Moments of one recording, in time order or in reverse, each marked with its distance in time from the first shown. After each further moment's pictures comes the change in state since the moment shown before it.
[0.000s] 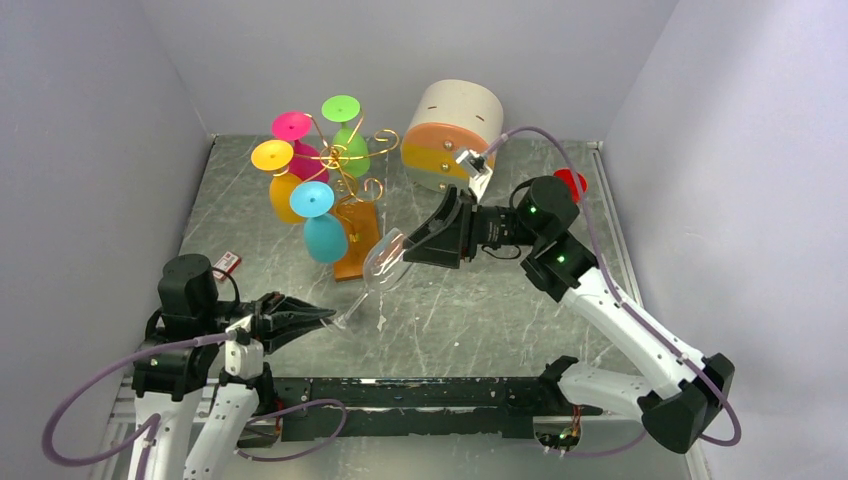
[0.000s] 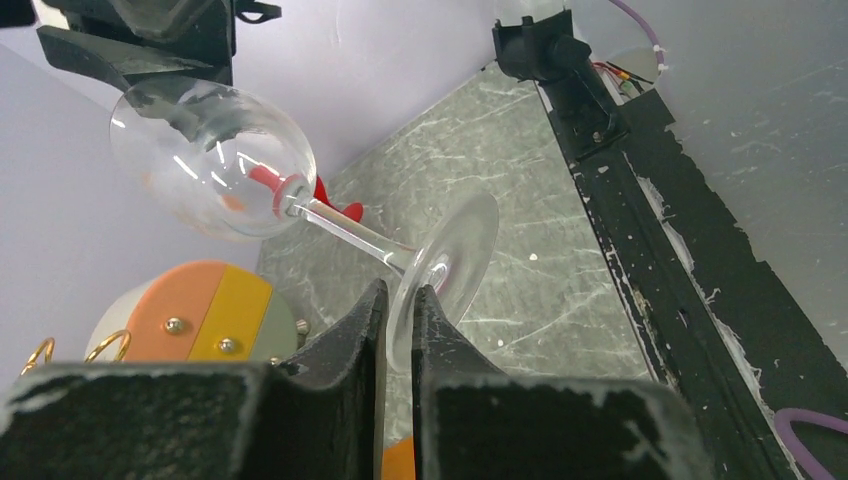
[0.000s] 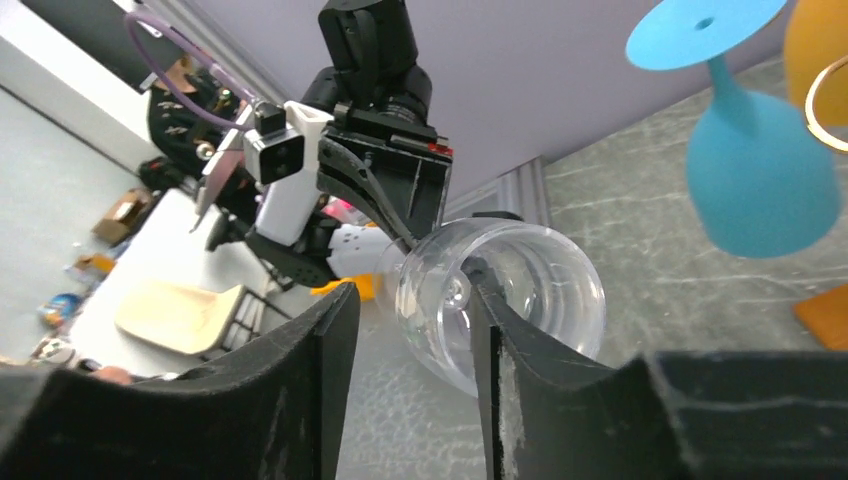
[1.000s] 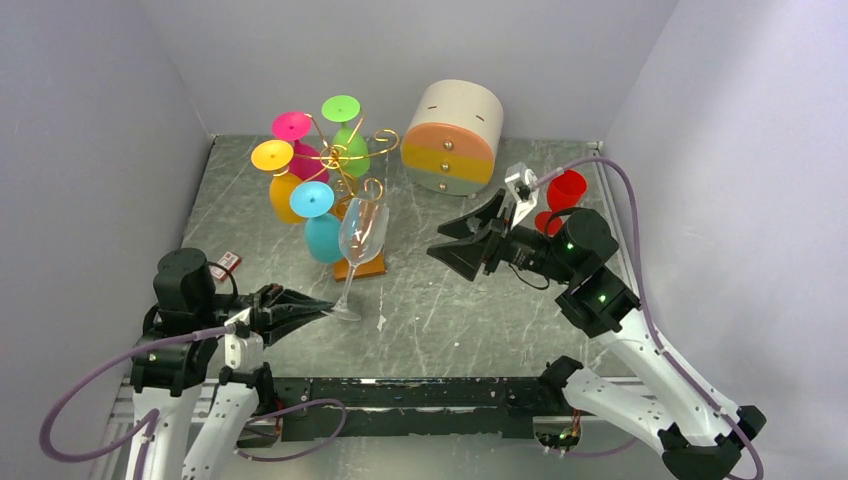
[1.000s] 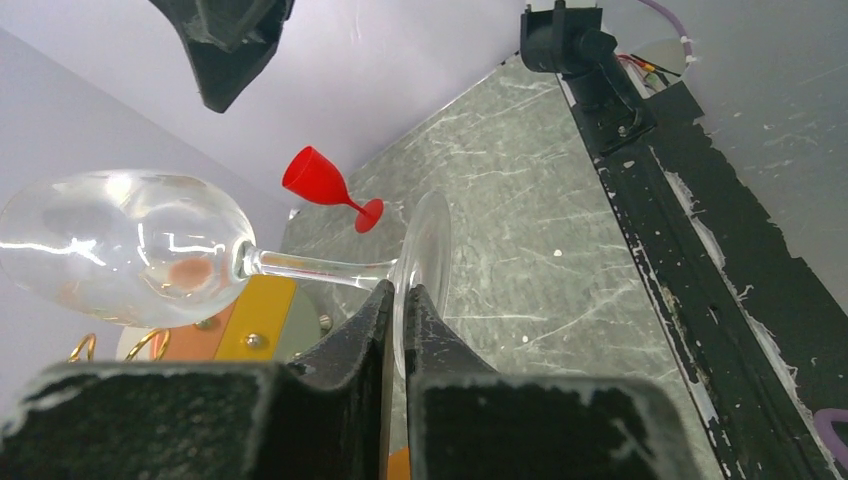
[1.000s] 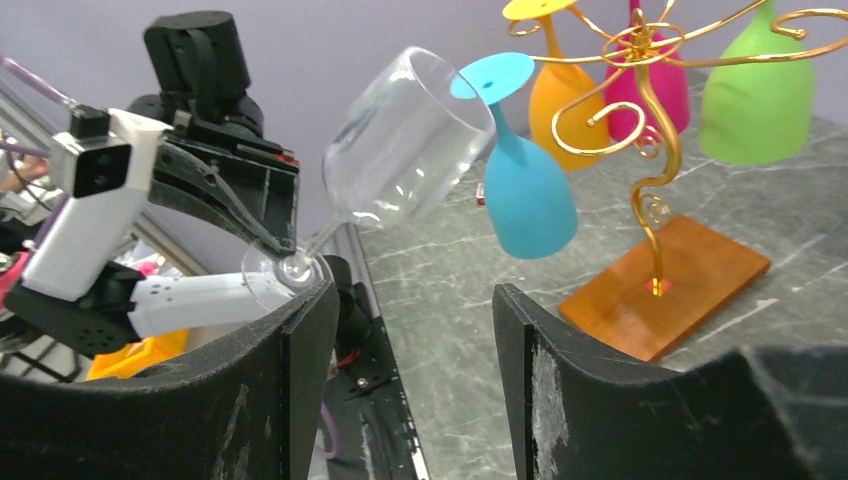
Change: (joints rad) left arm 0.002 0.040 0.034 0.039 -0.001 -0.010; right arm 0.014 -0.271 -0.078 -0.243 0.423 -0.357
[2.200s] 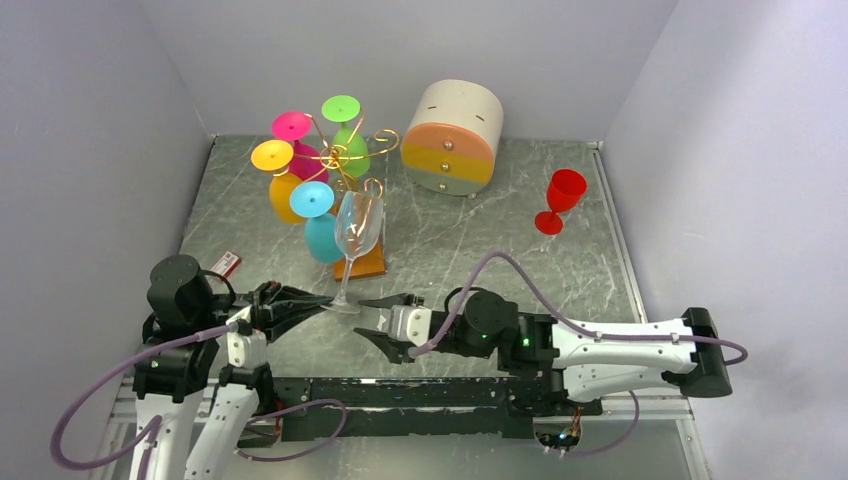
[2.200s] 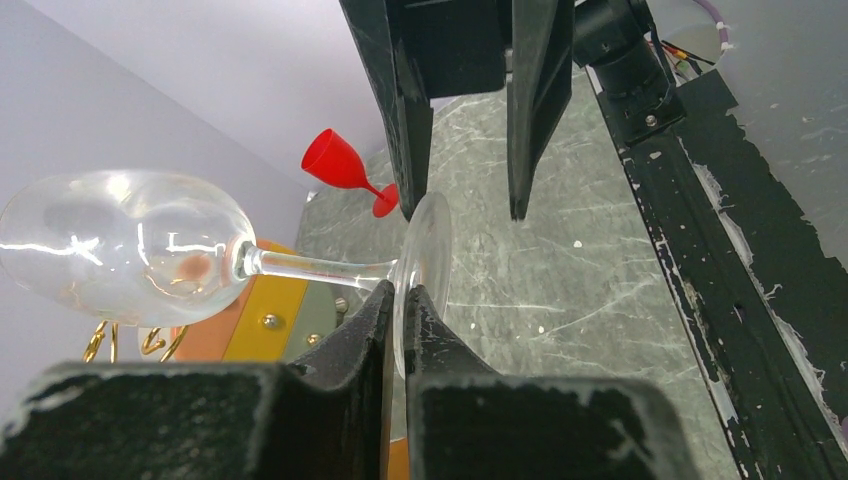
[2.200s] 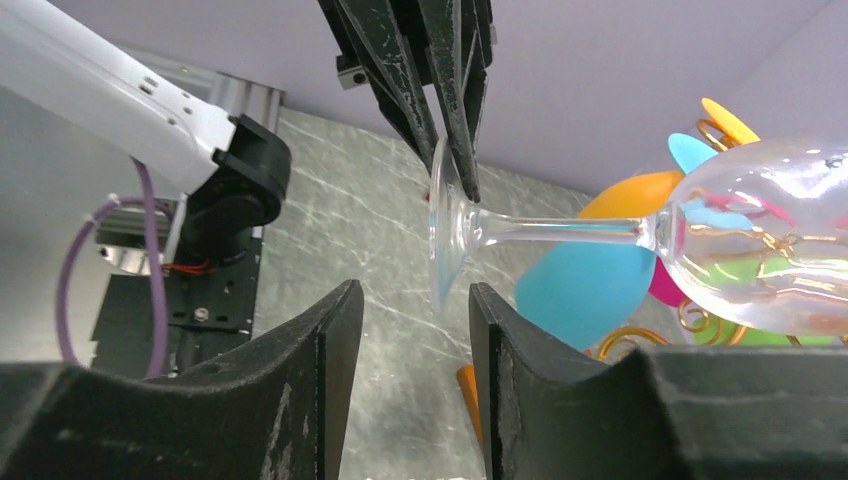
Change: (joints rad) left arm 0.000 -0.044 -0.038 0.166 -0.061 -0.161; right arm 0.776 0.183 -0.175 0.287 0.553 -0.881
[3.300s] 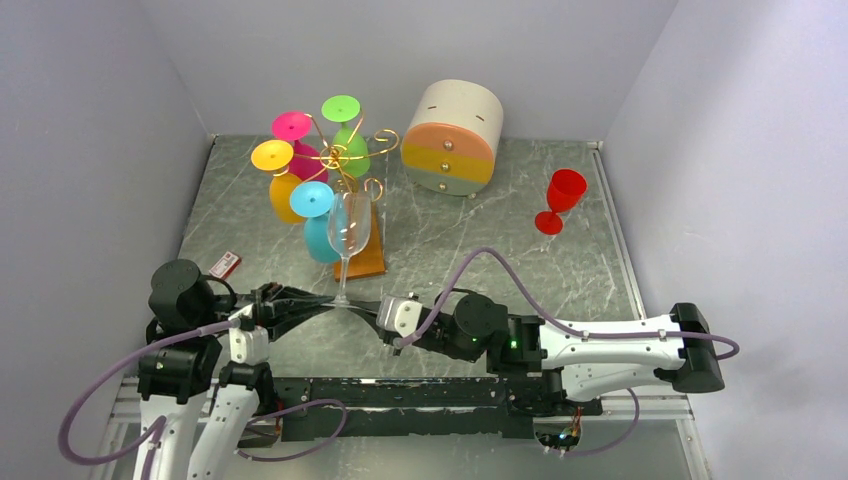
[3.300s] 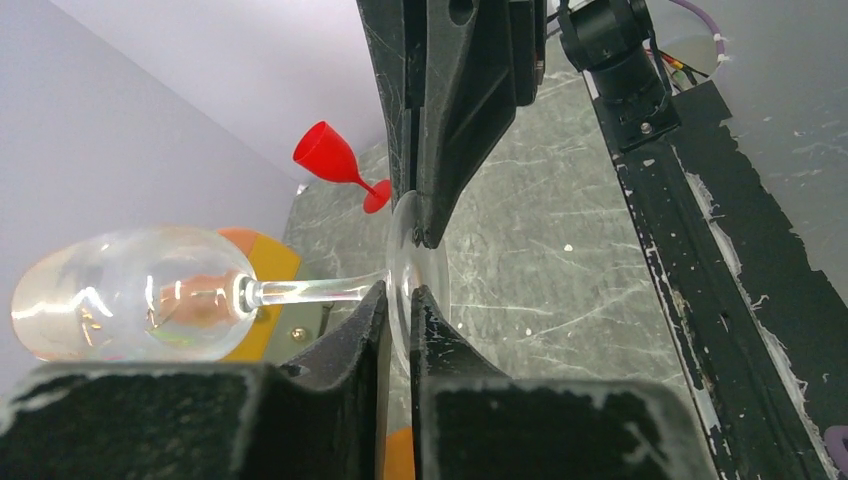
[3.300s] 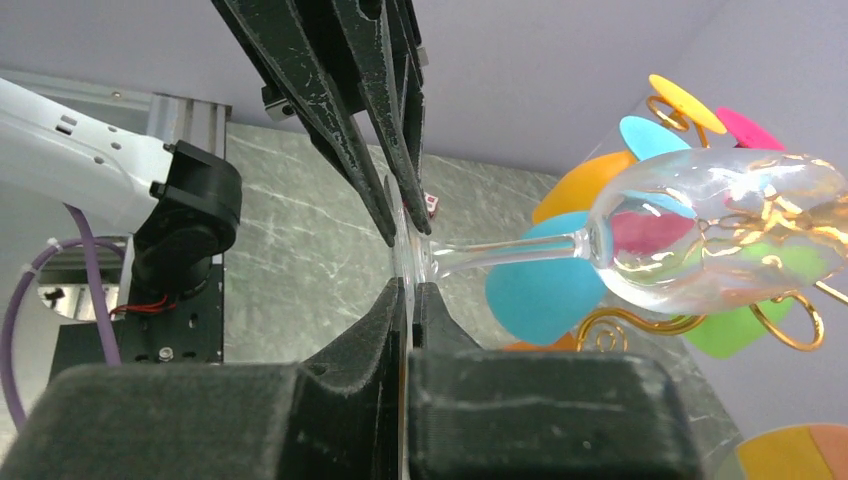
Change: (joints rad) left arm 0.000 -0.026 -0.045 0.083 -0.011 -0.108; right arm 0.034 0.093 0.037 0.082 0.170 0.001
